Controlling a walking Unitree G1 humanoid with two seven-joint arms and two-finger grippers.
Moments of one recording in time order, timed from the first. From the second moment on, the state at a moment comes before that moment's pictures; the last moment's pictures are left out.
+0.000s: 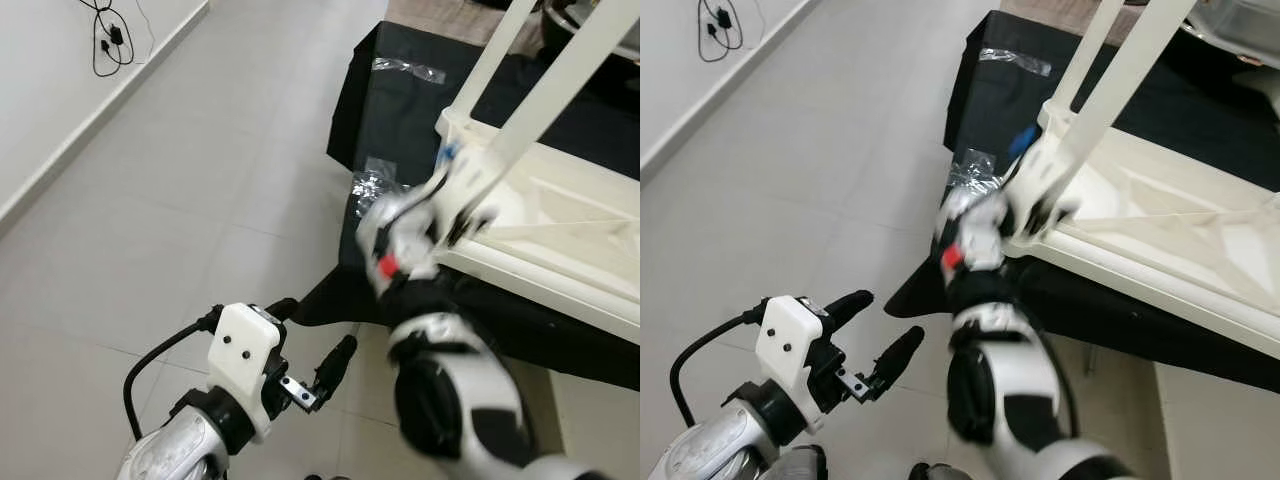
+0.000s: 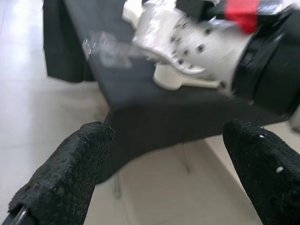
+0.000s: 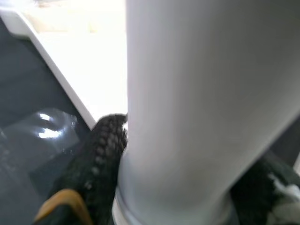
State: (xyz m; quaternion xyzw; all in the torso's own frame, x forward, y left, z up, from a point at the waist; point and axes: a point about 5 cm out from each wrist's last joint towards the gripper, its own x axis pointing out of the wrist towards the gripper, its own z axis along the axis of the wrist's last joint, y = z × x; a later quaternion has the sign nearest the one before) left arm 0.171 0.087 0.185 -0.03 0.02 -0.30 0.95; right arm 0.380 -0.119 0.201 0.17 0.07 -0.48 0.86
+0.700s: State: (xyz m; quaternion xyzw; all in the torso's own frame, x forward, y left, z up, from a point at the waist) left arm 0.173 0.087 0.184 -0.03 0.02 -0.30 0.95; right arm 0.382 -0.107 0.197 0.19 0.08 -0.42 0.88
